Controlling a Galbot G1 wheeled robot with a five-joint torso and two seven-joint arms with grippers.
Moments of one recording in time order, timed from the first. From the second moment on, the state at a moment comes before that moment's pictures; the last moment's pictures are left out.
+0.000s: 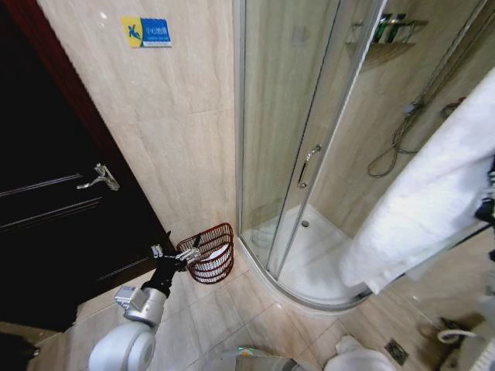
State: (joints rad) left arm 1.78 -1.46 -0.68 -2.42 -0.27 0.16 0.12; right arm -1.50 1.15 1.25 2.15 0.65 0.47 -0.34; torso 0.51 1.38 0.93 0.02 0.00
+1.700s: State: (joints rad) left arm 1.78 -1.46 -0.68 -2.42 -0.27 0.16 0.12; right arm -1.64 1.31 1.13 2.38 0.45 0.65 -0.08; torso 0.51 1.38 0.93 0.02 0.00
